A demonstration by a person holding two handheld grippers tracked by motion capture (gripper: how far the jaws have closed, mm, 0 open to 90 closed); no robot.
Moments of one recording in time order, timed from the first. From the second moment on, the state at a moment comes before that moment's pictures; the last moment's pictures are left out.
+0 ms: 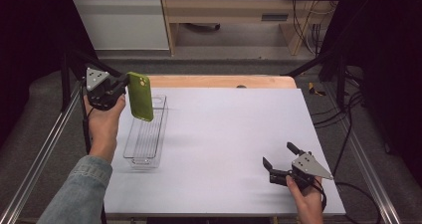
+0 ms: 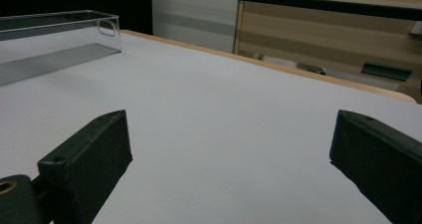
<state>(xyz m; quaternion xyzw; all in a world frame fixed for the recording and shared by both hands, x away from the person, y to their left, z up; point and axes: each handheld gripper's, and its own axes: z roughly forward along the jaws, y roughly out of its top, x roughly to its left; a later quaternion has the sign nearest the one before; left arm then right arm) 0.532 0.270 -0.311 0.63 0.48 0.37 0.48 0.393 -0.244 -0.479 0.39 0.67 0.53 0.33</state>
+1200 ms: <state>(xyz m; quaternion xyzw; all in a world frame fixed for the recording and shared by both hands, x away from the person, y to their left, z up) 0.560 0.264 -0.331 0.62 0.50 0.37 0.48 0.393 -0.239 -0.480 0.39 0.68 0.54 0.32</state>
